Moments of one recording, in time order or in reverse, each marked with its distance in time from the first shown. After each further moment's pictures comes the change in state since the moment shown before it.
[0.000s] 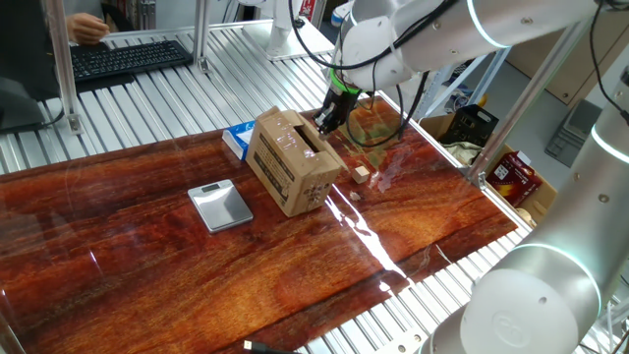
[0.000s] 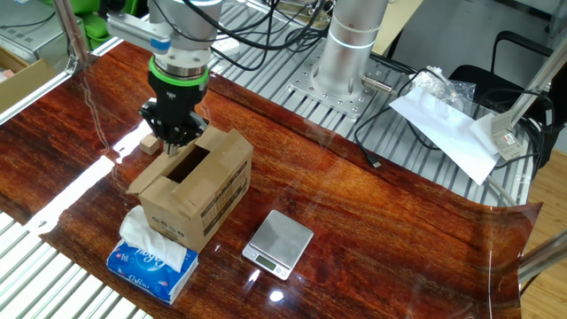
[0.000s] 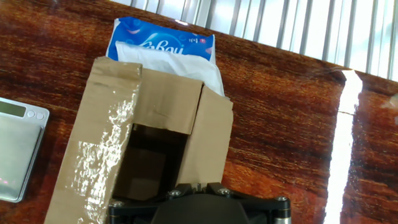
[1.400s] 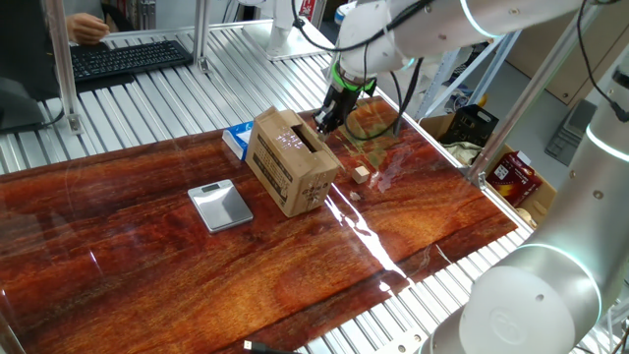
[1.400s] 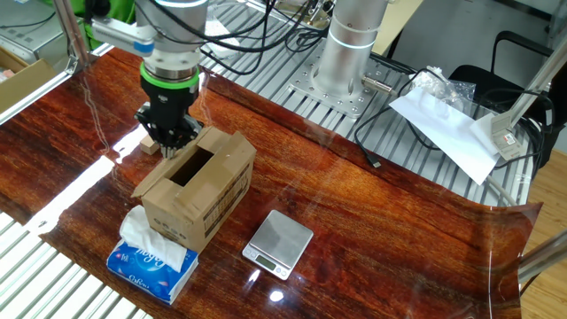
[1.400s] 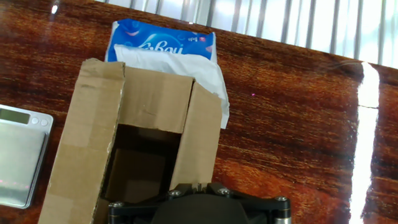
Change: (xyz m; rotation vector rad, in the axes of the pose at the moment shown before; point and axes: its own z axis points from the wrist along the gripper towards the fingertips) arm -0.004 -0.004 0.005 -0.070 0.030 0.045
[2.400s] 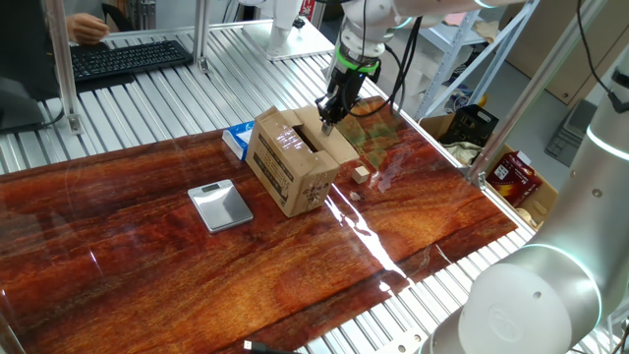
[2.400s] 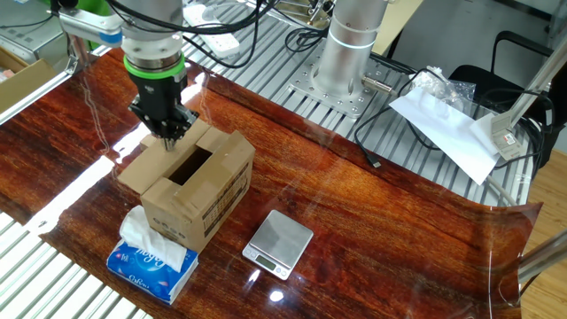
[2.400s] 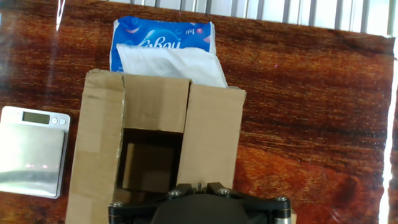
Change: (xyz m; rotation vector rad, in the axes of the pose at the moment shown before) arm 0.001 0.001 -0.026 -0.083 0.084 0.075
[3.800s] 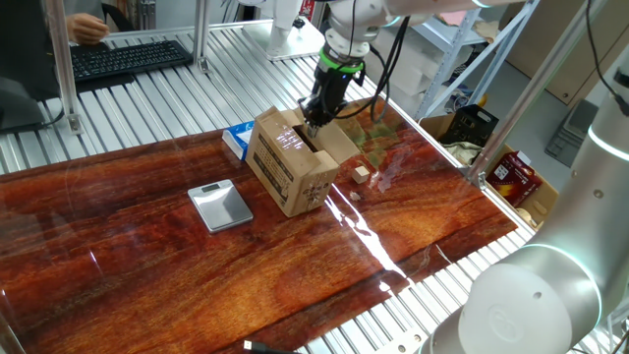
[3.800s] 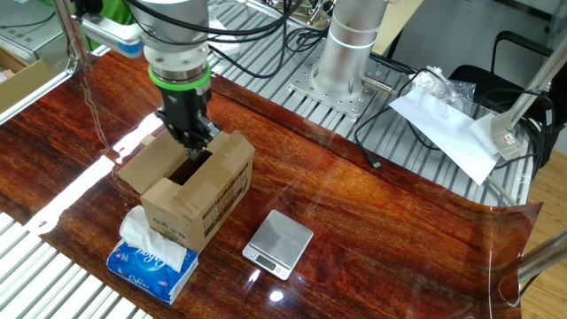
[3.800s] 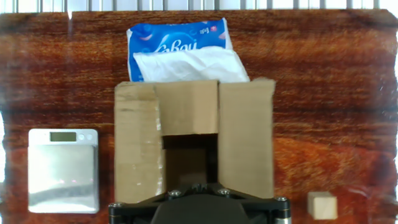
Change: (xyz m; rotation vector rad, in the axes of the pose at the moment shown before) arm -0.004 0.056 0.001 -0.020 0.012 0.168
